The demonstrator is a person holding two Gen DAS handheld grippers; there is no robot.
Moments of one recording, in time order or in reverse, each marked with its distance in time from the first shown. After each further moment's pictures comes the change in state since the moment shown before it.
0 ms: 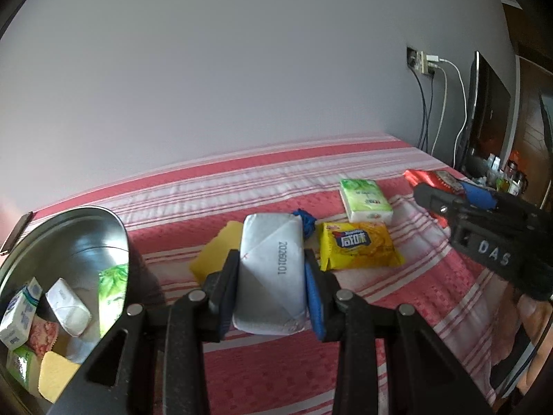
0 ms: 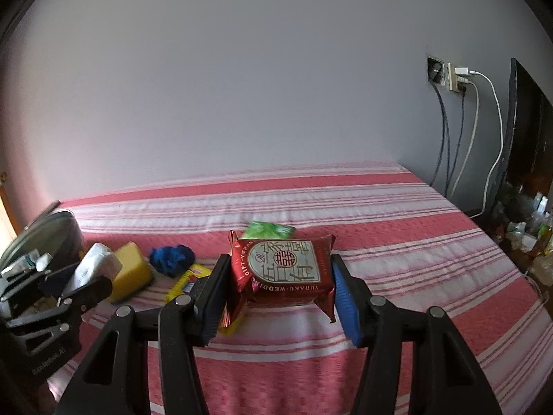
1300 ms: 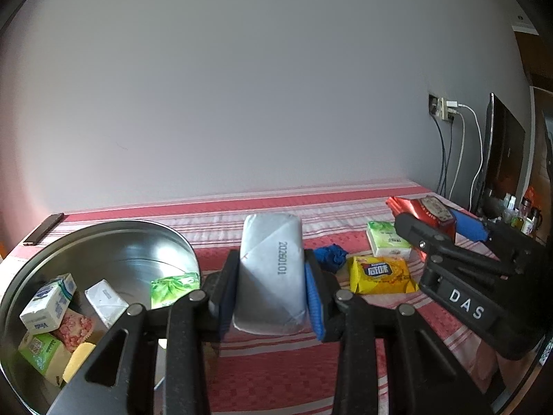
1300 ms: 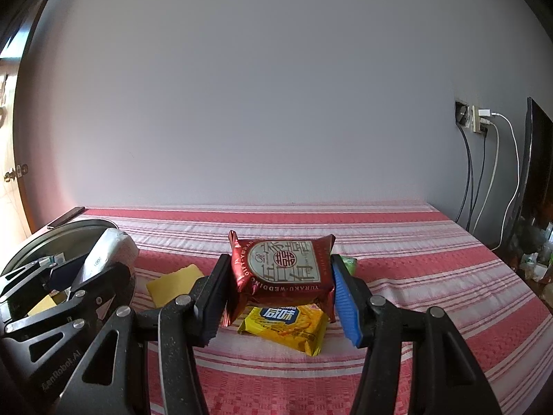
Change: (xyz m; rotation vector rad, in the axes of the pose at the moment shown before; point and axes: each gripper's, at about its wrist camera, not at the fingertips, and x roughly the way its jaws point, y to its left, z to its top) left arm -0.040 0.031 -0.007 -0.082 -0.190 0.092; right arm -0.020 0.056 -0.005 -0.057 -0.147 0.064
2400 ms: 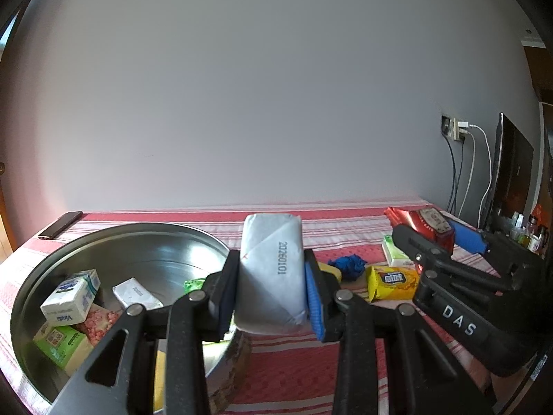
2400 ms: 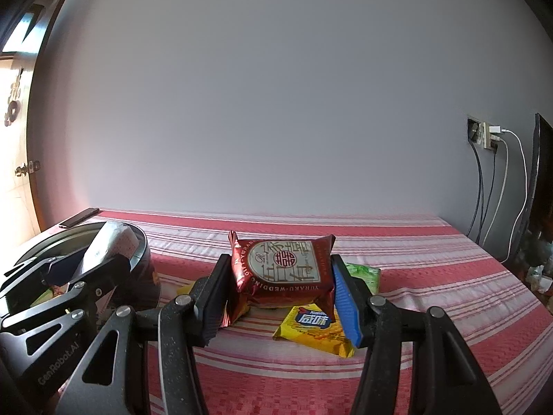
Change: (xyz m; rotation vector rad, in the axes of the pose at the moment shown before) left arm -0.016 0.024 -0.003 -0.048 -0.066 0.045; right arm -0.011 0.030 0.000 -0.038 -0.055 0.041
